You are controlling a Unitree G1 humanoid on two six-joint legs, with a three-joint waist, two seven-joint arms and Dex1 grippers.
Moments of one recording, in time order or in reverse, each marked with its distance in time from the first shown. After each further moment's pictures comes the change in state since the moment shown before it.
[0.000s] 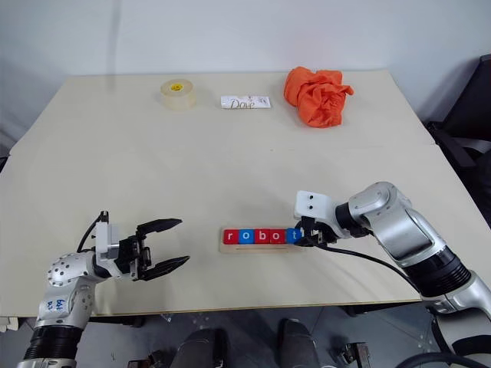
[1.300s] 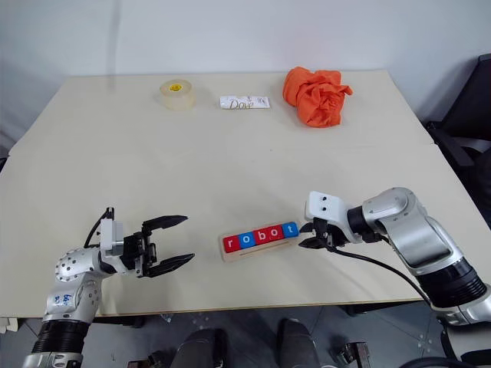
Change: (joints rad) left arm -0.039 -0.018 -0.021 0.010 0.000 -0.010 -0.021; right arm 0.097 -0.026 -0.109 -0.012 0.066 -0.051 0.017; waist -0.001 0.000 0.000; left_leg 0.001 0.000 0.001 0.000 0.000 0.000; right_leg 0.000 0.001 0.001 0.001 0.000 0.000
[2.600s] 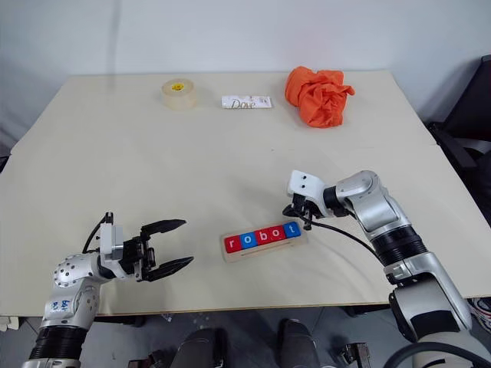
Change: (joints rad) left arm 0.045 0.002 0.003 -0.018 0.000 0.000 0.026; right arm -0.259 0.253 0.079 0.521 -0.147 -0.301 -0.037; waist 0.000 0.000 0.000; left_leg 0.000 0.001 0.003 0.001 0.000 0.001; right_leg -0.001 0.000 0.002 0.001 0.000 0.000
